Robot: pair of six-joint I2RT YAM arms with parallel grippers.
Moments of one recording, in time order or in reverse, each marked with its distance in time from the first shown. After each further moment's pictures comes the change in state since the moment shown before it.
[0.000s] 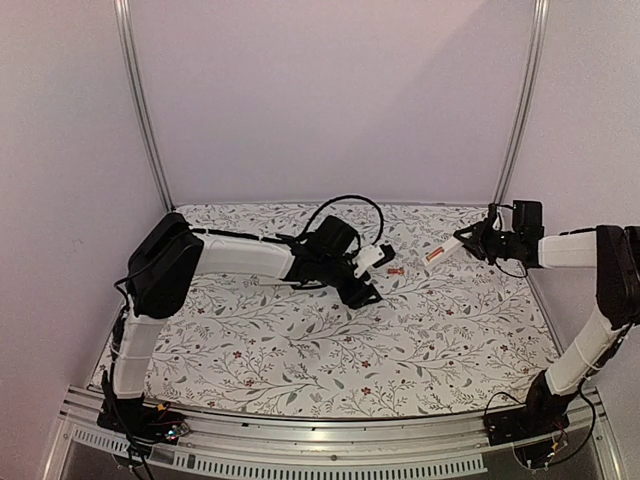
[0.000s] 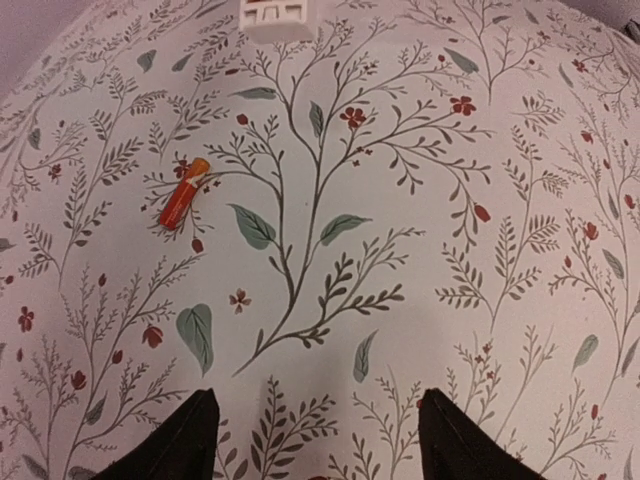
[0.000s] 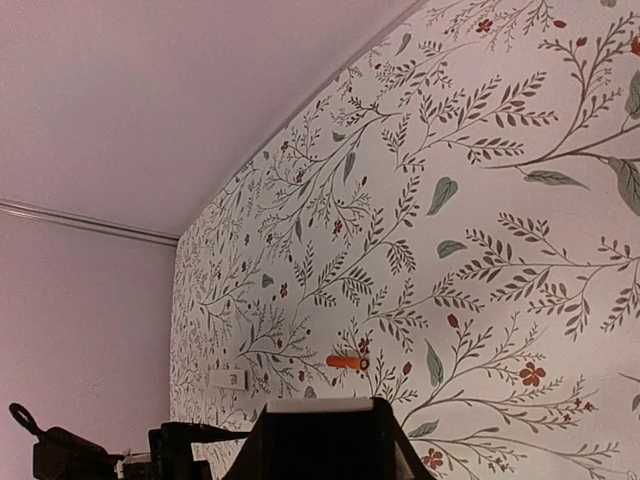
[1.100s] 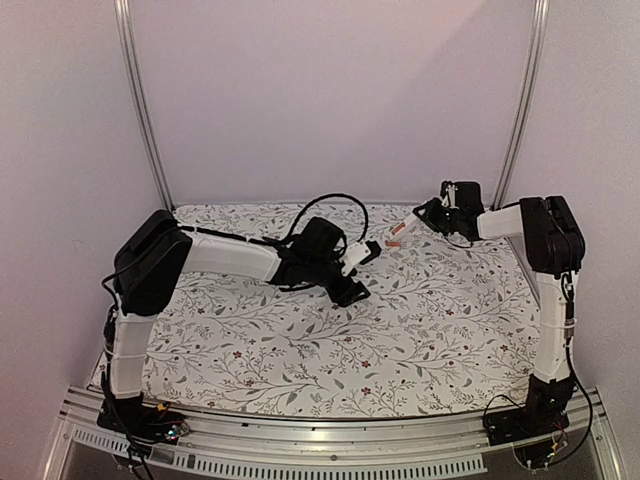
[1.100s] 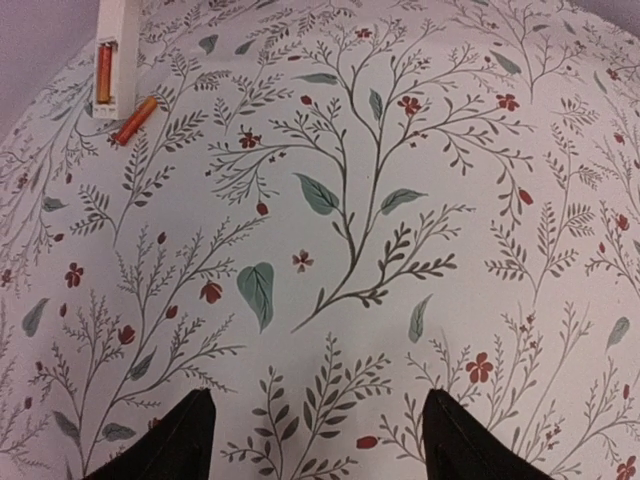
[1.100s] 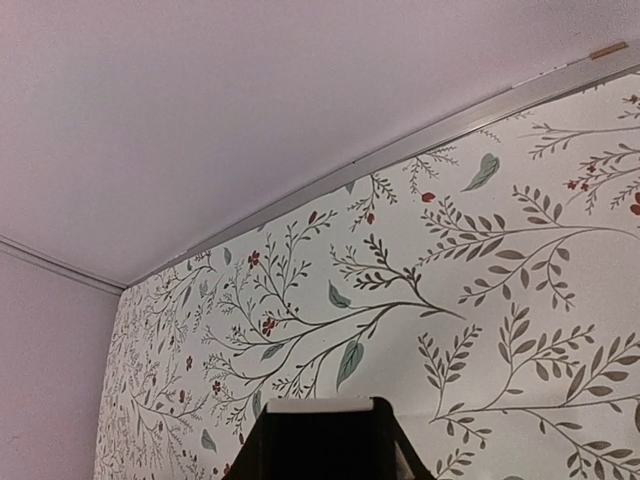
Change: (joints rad) left arm 0.031 -0.089 -0.162 0.116 -0.069 -0.019; right arm 0.177 0.678 0.670 0.108 0.251 -0.071
